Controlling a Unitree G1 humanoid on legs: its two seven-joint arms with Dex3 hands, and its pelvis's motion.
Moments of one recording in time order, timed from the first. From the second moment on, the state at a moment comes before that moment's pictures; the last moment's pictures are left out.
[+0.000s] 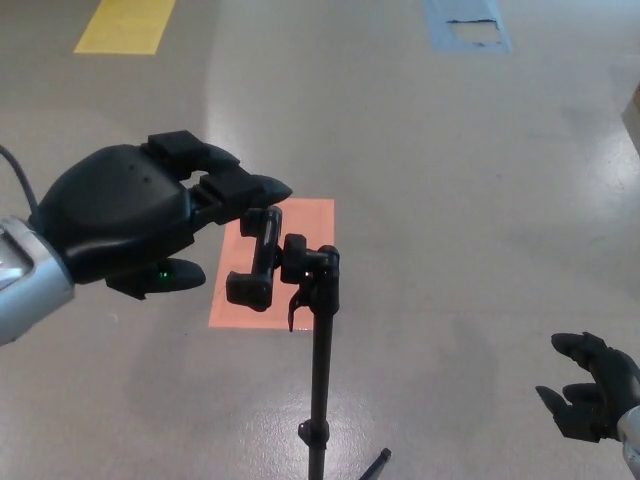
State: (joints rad) left_arm -0.51 0.78 -0.23 0.17 0.69 -0.61 -0.13; right_arm -0.55 -0.33 0.07 1.23 -0.23 -0.18 -0.04
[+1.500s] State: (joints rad) left_arm -0.57 0.77 -0.27 0.25 0.71 -0.56 -0.14; right_arm -0.56 -0.33 0.09 1.23 -0.23 -0.17 -0.03
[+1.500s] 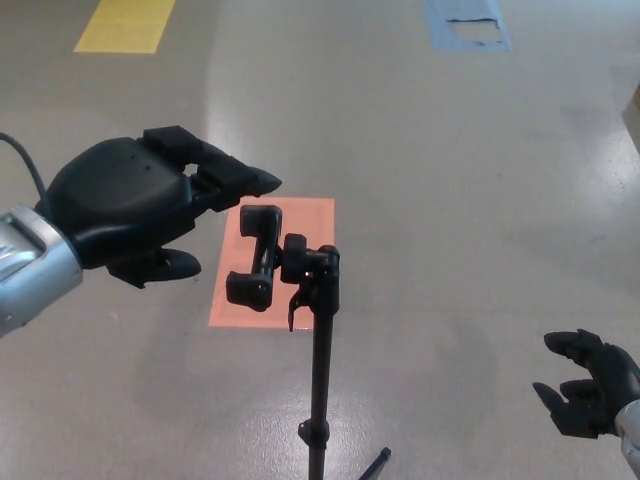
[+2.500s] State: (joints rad) left_arm -0.54 0.76 -0.33 0.33 0.74 -0.56 -0.04; right_arm -0.59 -0.34 0.11 1.23 -0.25 -0.15 -0.03
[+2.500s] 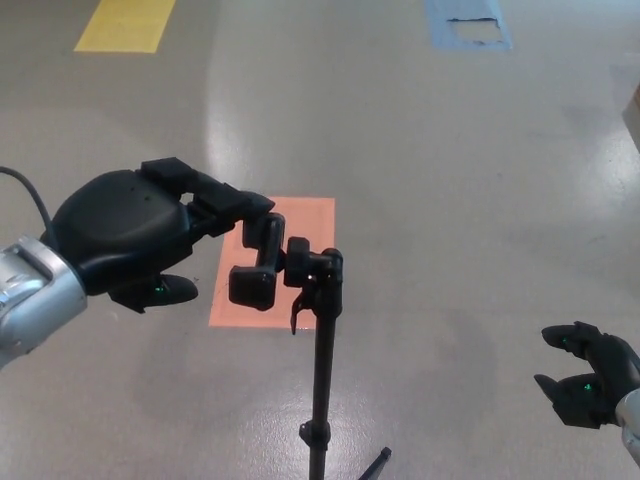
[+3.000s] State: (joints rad) left_arm -0.53 0.75 -0.34 0.31 0.76 -0.54 -0.04; right_arm -0.59 -0.34 0.11 1.23 -0.25 -0.14 -0.03
